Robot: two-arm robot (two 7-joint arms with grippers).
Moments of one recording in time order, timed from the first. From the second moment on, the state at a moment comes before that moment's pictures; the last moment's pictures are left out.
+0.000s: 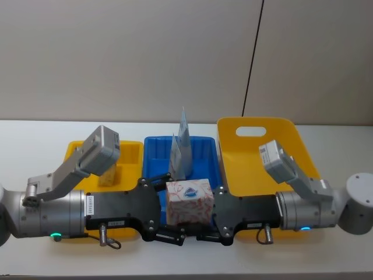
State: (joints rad) left arm -0.57 0.46 0.56 -1.51 -0.46 0.11 -1.02; right arm 0.66 0.50 -0.63 -1.19 0.55 -0.15 1.20
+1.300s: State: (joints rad) left arm -0.57 0.46 0.55 -1.51 -0.46 0.11 -1.02; right arm 0.55 0.71 -0.55 -1.31 0.64 -0.11 1.13
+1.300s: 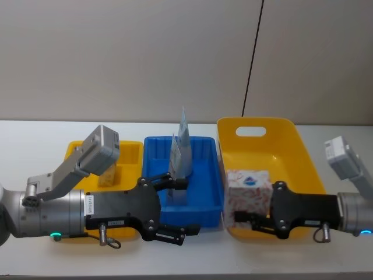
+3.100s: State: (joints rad) left arm -0.57 0.46 0.55 -1.51 -0.46 0.11 -1.02; right arm 0.46 0.63 -0.40 -1.36 0.48 0.08 0.33
